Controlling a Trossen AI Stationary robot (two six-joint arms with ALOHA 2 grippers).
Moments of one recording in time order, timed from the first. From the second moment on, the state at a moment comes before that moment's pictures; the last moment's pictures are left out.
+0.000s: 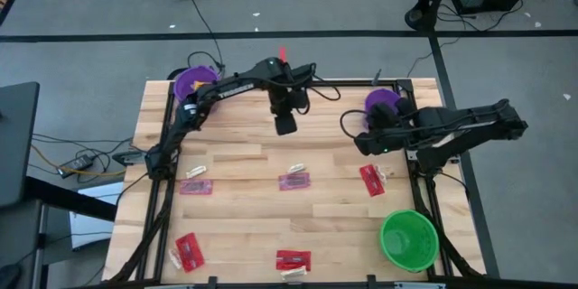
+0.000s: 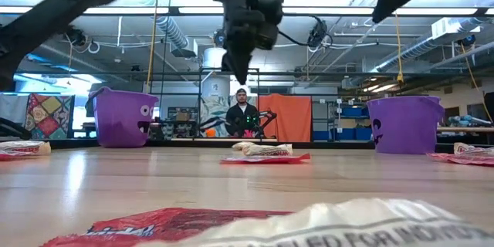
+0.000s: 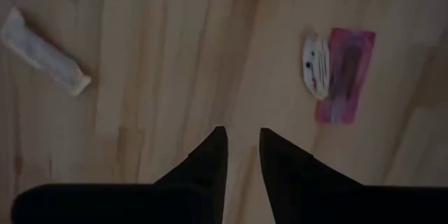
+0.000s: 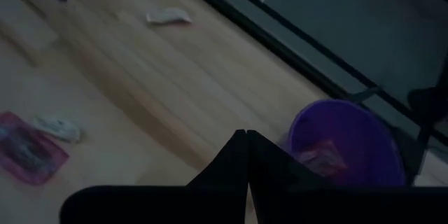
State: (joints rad) left arm 0.38 2.22 2.28 -1.50 0.20 0.15; right arm 0.17 1.17 1.24 -1.33 0.72 0.89
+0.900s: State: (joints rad) left arm 0.21 1.40 0.91 -1.11 0.14 -0.19; right arm 0.07 1.18 1.18 -0.94 0.70 0.65
